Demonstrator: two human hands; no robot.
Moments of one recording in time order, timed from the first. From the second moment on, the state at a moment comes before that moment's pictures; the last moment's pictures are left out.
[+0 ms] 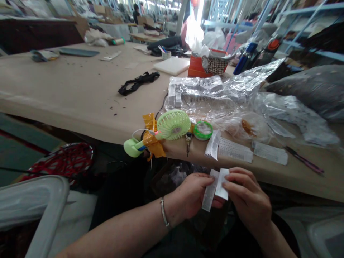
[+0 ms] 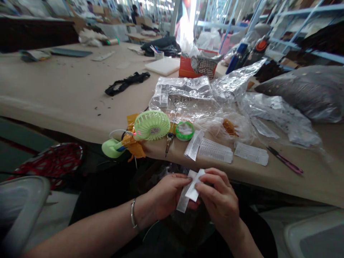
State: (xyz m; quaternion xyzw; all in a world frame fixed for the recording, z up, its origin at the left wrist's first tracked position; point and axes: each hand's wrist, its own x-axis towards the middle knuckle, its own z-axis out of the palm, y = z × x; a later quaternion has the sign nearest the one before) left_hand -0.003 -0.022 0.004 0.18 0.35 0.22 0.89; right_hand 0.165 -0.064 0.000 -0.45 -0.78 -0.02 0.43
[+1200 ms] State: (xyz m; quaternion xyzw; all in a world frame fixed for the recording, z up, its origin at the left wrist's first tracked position) left_hand -0.009 -0.033 -0.005 0.21 0.43 0.19 0.86; right_hand 0.270 -0.065 -0.017 -0.64 -0.67 -0.17 0.33
